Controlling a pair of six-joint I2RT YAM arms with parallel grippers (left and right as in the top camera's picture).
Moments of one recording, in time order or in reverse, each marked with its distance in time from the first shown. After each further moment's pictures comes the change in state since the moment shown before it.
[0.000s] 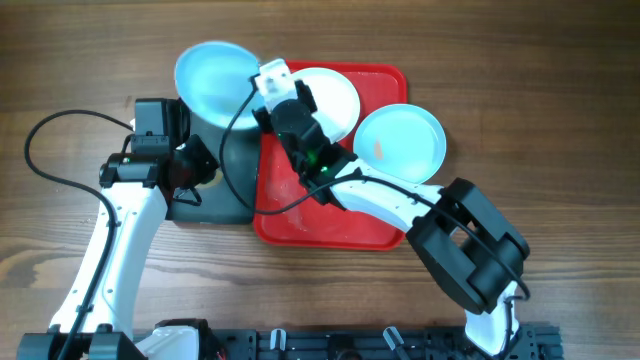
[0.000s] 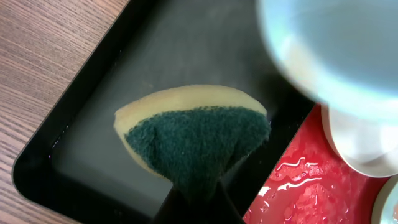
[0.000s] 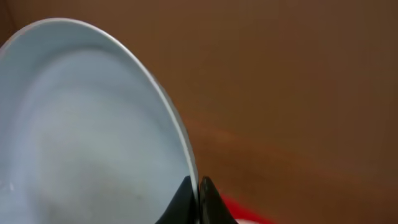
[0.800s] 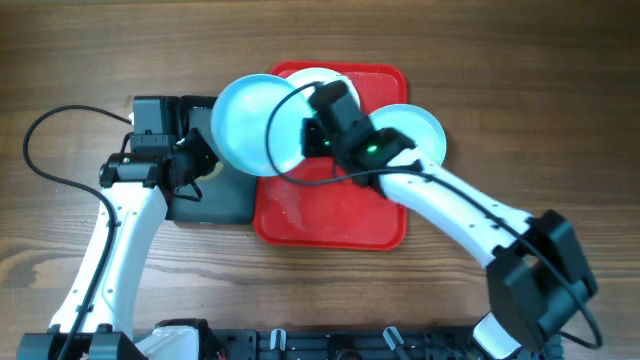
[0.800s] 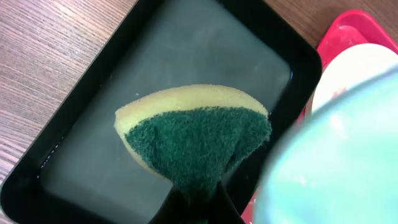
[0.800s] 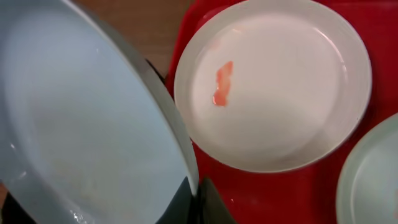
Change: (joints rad) left arm 0.000 0.000 0.000 0.061 0.000 0.000; right arm -0.118 -0.260 -0.006 -0.924 -0.374 0.719
